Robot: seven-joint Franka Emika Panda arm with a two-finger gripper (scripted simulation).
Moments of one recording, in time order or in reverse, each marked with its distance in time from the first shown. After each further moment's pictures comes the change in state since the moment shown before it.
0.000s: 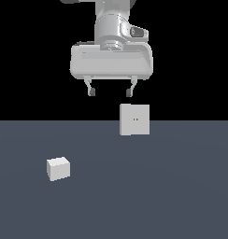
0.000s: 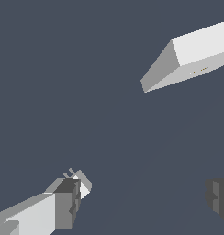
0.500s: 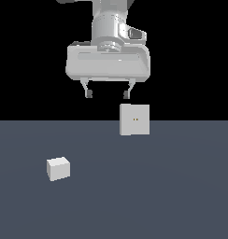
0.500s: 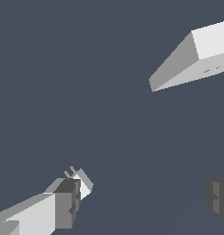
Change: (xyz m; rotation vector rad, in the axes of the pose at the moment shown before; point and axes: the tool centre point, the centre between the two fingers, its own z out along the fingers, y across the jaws) arm -0.004 -0.006 0.006 0.003 0.015 -0.042
